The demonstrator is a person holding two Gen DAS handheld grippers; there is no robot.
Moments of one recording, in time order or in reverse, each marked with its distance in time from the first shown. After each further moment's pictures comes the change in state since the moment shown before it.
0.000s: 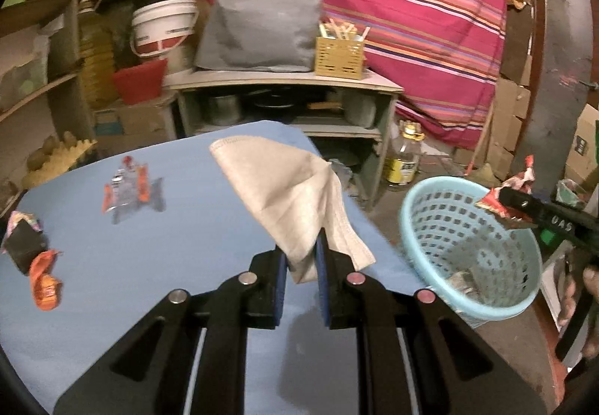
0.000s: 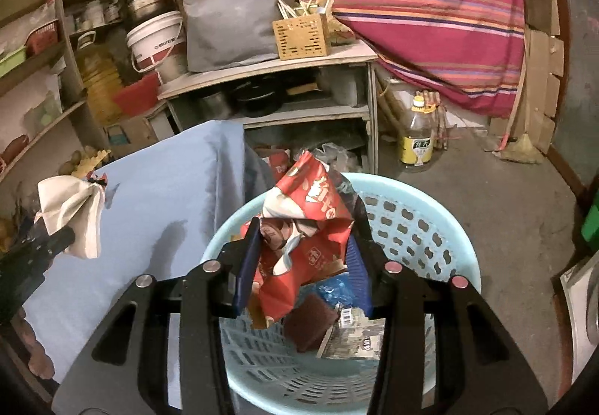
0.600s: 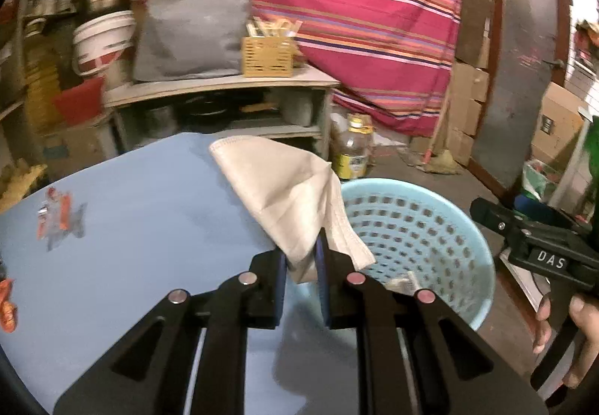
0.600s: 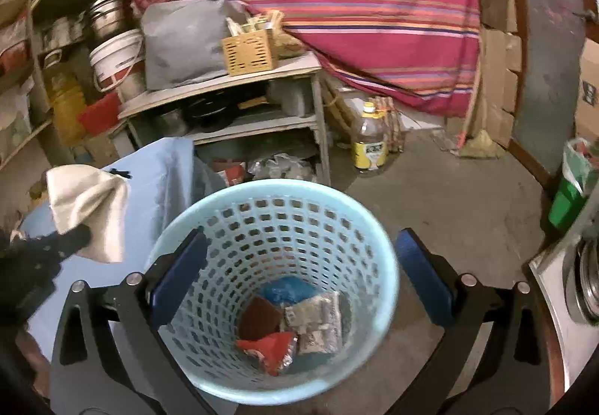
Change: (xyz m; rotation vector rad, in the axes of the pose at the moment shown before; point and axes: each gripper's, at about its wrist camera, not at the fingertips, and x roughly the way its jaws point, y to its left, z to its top) left arm 0.027 -0.096 0.014 0.100 0.010 -0.158; right arm -0.039 -0.050 -0.010 0.071 -0.055 -0.161
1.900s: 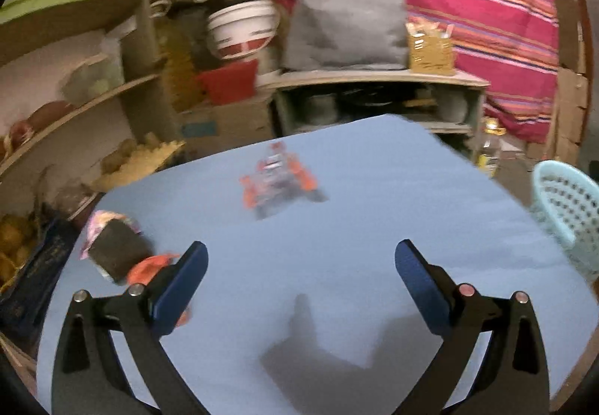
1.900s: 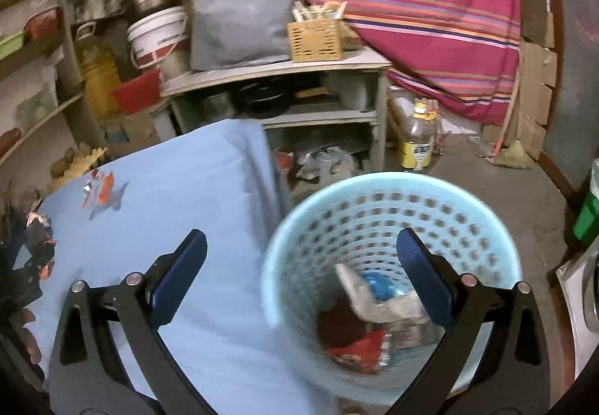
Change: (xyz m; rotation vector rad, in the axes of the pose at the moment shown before) left arm -0.086 0.237 -0.080 -0.083 -0.011 0.474; right arm 0.021 0.148 -0.009 -0.091 0.030 0.106
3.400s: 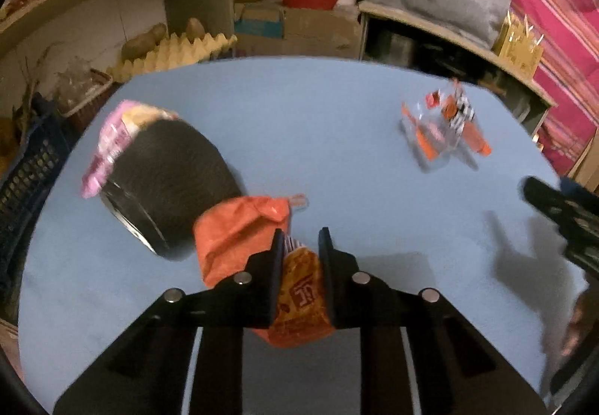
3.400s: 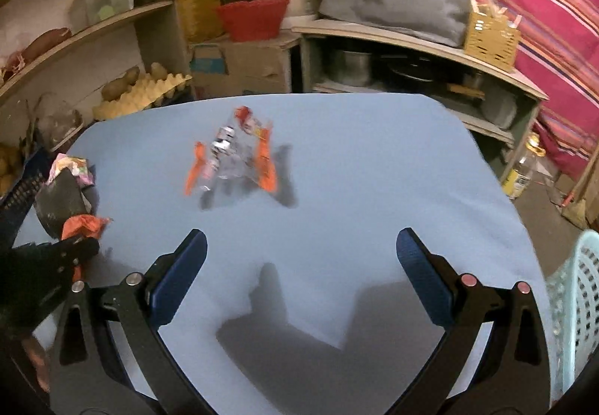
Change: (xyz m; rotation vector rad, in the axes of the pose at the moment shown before) left arm 0.083 0.156 -0.022 -0.258 0.274 -0.047; right arm 0.133 0.290 -0.001 -0.270 0.137 0.158
